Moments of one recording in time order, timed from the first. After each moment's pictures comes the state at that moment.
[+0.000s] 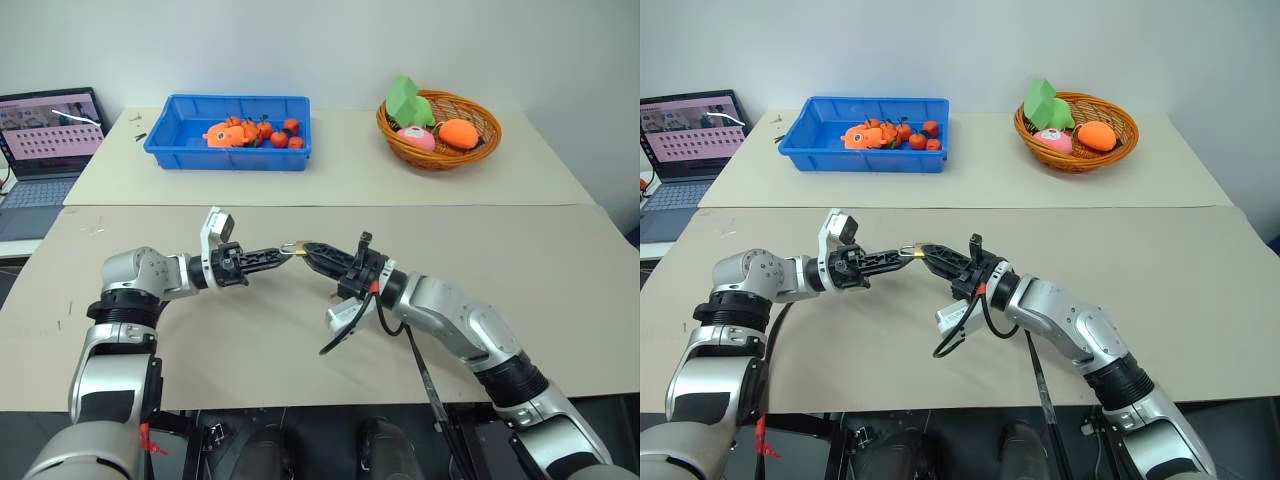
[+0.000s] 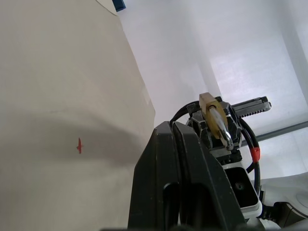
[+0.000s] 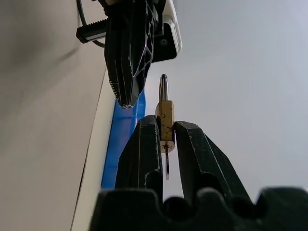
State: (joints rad) left arm -0.82 0.54 0.08 0.67 -0.70 1.24 -1.30; right arm -0.51 -0.49 0.40 -0.10 -0.92 -0.52 0.20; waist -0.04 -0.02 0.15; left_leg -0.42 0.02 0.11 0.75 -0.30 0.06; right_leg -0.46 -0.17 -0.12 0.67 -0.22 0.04
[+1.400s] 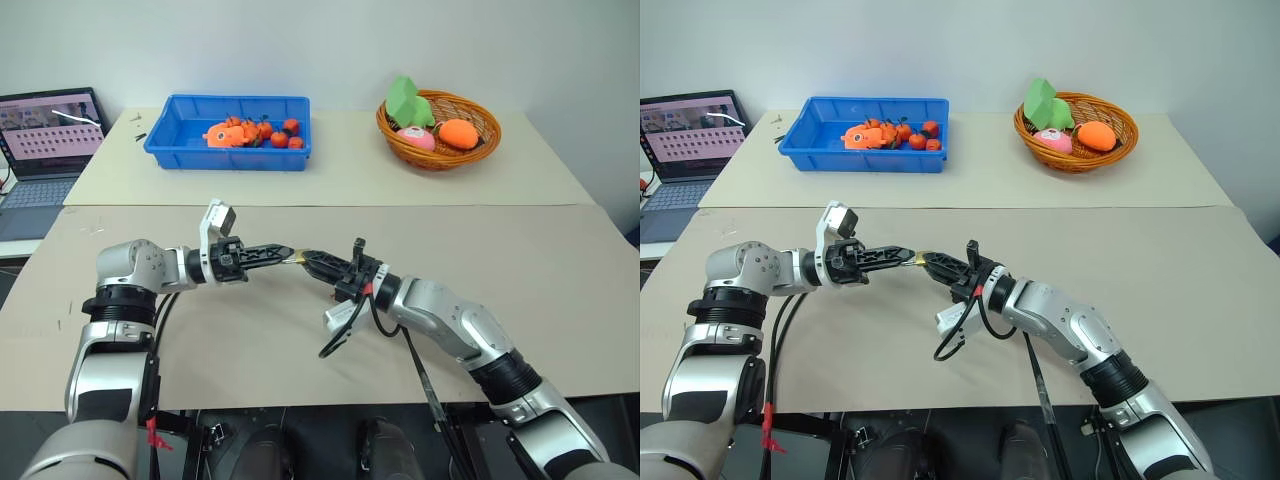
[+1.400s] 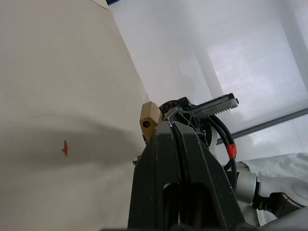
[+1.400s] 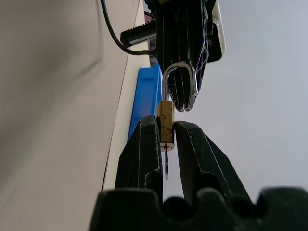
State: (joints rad) left arm -0.83 0.55 0.08 0.58 -0.71 1.28 -1.31; right arm -0.53 -0.48 0.43 -0.01 -0.92 -0.52 0.20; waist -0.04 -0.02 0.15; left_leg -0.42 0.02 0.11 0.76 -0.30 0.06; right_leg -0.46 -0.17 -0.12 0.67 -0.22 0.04
